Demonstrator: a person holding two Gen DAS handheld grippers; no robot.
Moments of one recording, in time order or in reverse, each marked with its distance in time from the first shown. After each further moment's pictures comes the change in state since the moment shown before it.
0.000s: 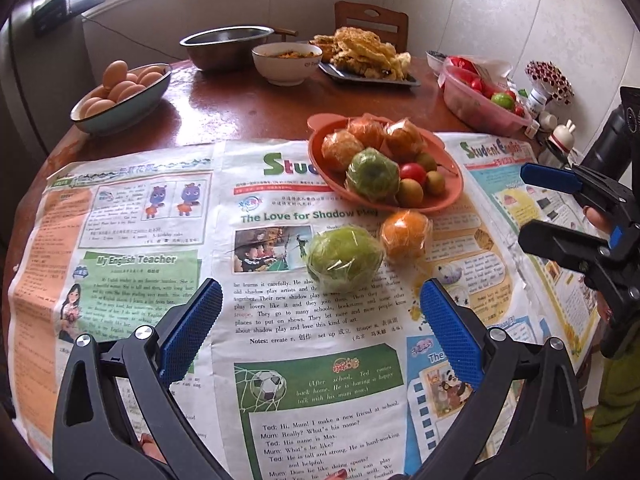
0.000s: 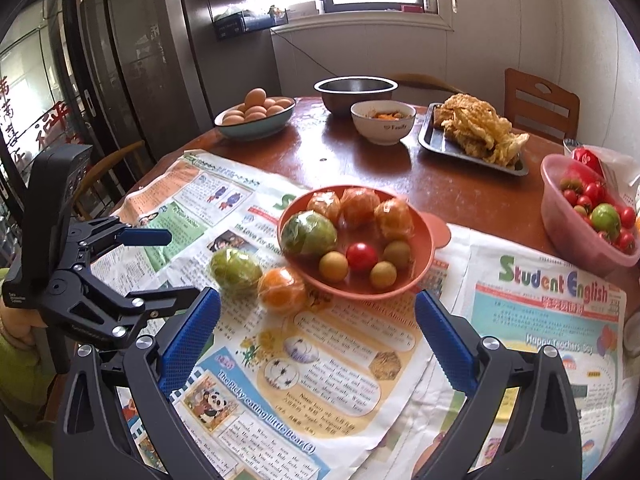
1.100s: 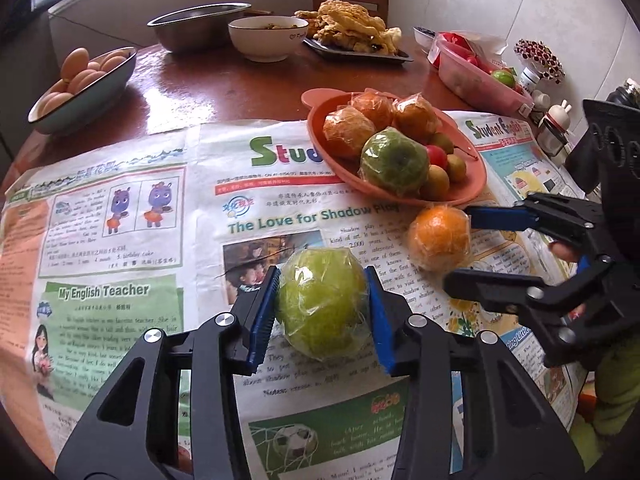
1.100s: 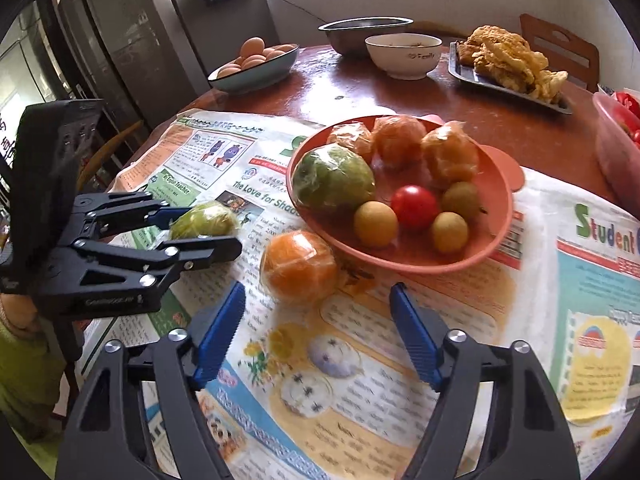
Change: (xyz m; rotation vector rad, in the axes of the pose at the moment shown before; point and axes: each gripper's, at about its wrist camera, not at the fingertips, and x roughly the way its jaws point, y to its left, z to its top) left arm 0.041 0.021 0.010 0.046 0.061 -0.083; right arm 0.082 0.007 -0.007 0.085 0.146 0.091
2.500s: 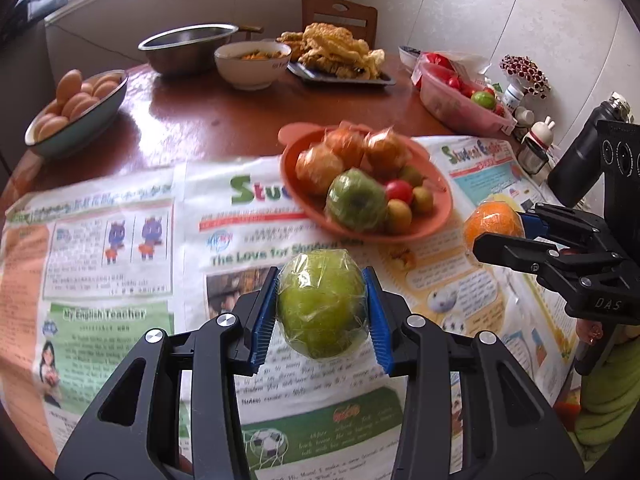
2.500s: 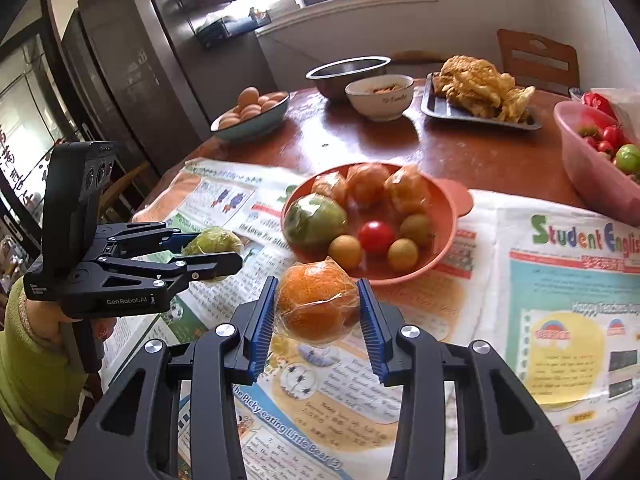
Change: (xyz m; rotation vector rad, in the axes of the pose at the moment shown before) left arm -0.020 -0.018 0.022 0.006 -0.051 -0.036; right arm -0.068 -0.022 -0.004 0.054 -0.156 0.000
